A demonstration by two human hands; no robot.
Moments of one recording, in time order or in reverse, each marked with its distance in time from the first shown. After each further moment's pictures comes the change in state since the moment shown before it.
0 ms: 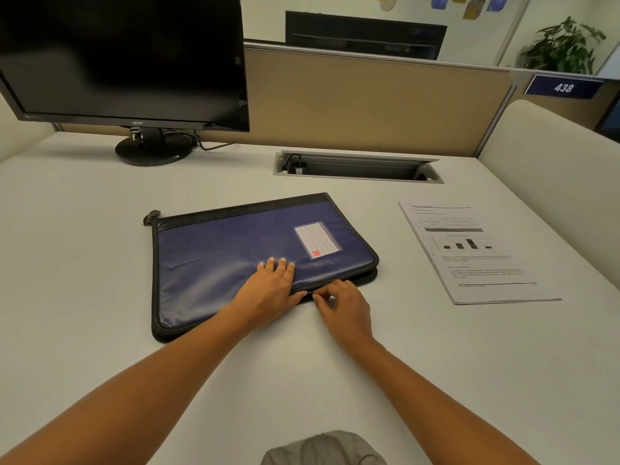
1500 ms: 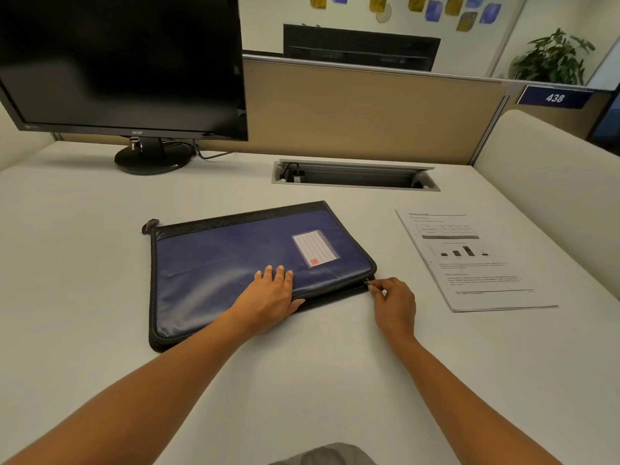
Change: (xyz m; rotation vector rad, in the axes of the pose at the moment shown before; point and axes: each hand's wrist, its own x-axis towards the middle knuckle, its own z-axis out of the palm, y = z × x) left_hand 0.001 -0.001 -0.002 0.085 -0.054 0.010; right_hand 0.022 0.051 -0.039 0.018 0.261 0.288
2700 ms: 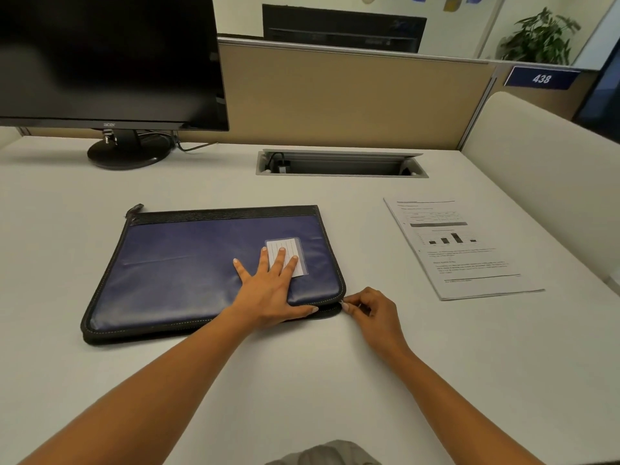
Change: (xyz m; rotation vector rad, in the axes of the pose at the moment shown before) left_hand 0.026 0.012 0.013 -0.167 0.097 -0.008; right_hand -0.030 0.002 -0.013 0.194 -0.275 -0.086
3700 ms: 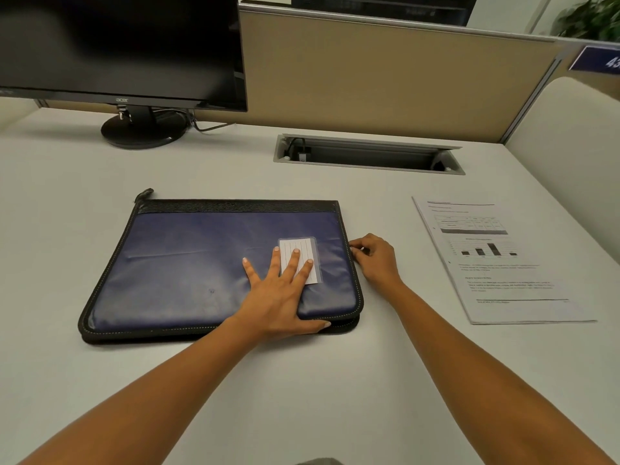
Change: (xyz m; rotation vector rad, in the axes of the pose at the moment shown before) left_hand 0.006 -0.004 0.006 0.027 0.023 0.023; right_hand 0.129 -0.007 0.023 -0.115 -0.069 -0.014
